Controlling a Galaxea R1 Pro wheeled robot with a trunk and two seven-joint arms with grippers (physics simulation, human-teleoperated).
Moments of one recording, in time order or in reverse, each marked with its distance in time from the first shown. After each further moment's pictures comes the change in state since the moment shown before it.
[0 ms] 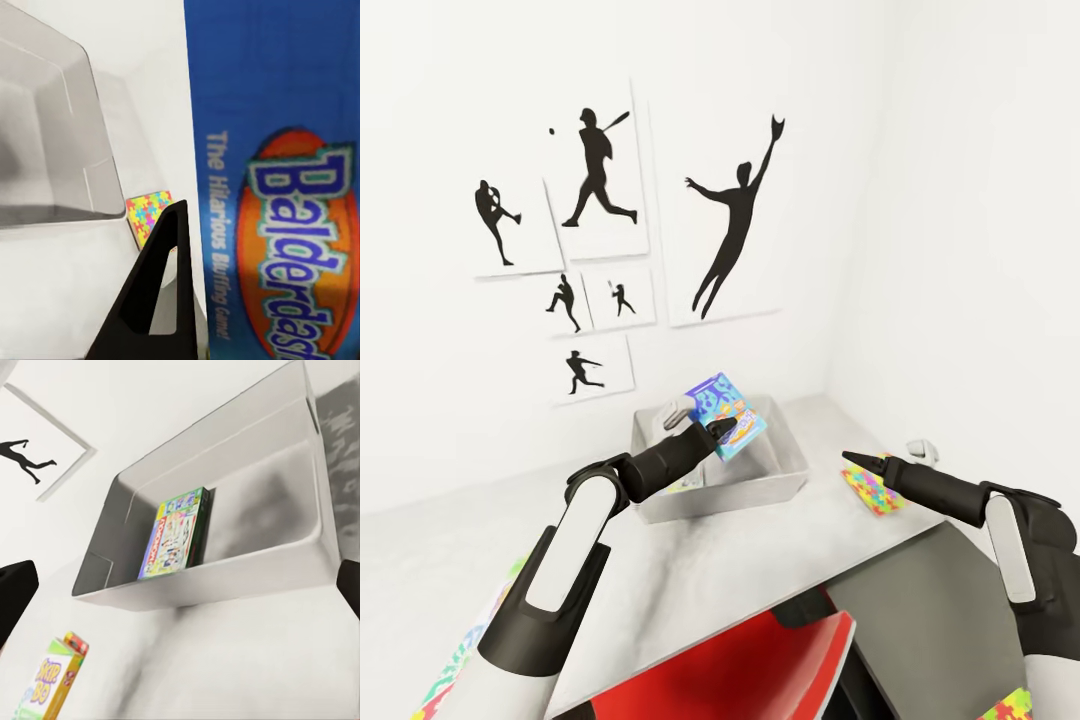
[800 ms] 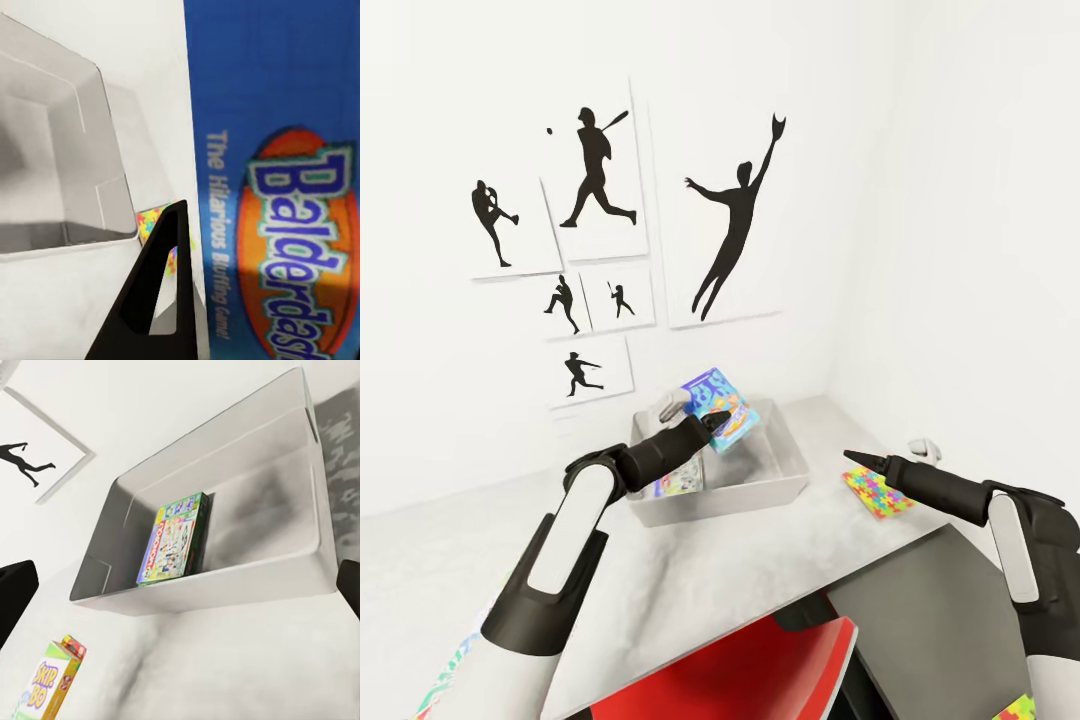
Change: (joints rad) left arm -0.037 0.002 0.027 0.036 -0.004 0.012 0.005; right arm 0.001 -0.005 0.000 -0.017 0.000 0.008 0.000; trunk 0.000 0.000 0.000
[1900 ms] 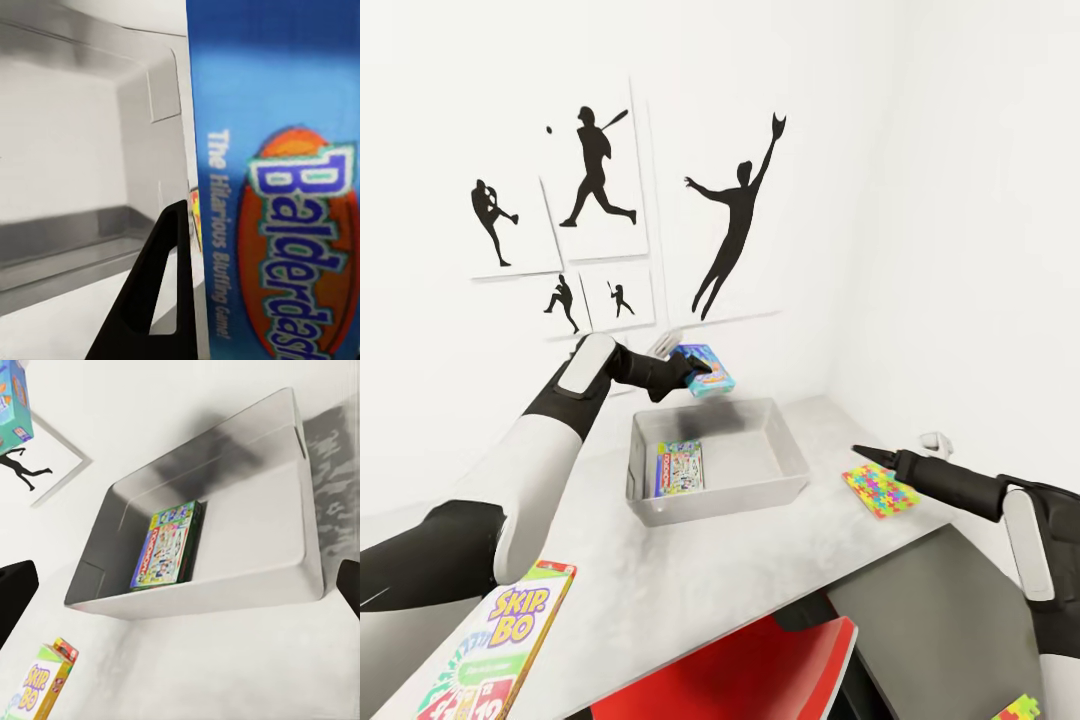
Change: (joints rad) left arm -0.672 0.002 0.209 0.911 -0.012 0.331 -0.023; right arm -0.003 -0.023 -0.013 -0.049 0.000 0.031 -0.004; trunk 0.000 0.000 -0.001
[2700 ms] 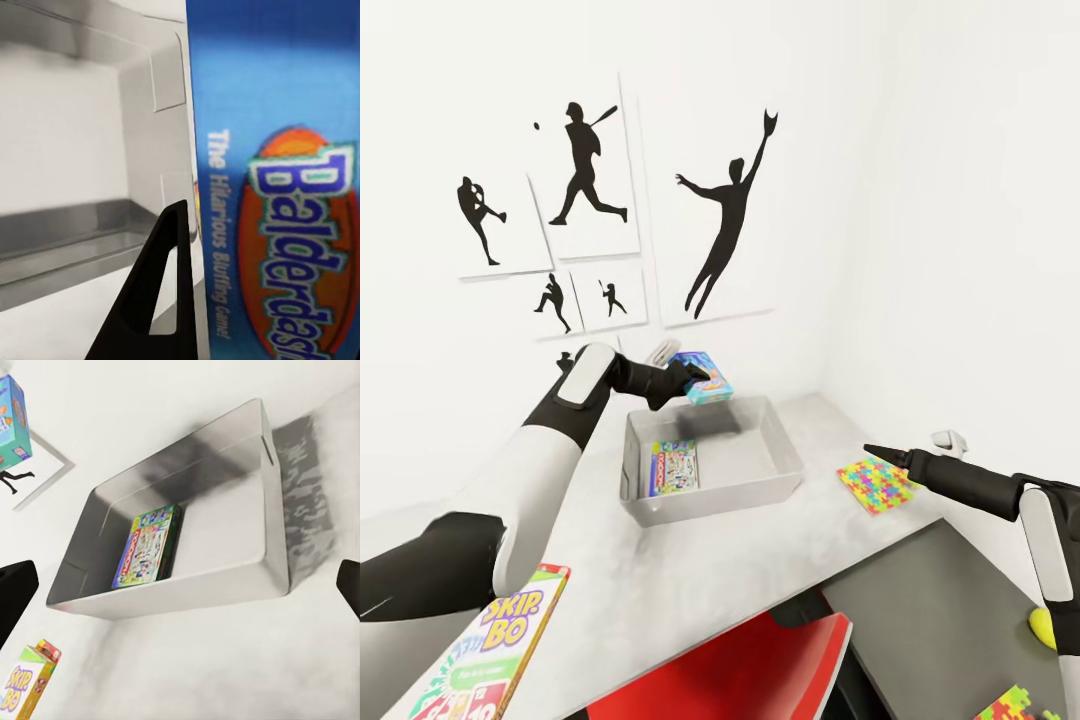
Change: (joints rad) left arm 0.039 0.004 0.004 -0.018 0.000 -0.012 -0.002; right arm 0.002 -0.049 -0.004 0.000 -0.013 0.000 0.004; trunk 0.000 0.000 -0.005
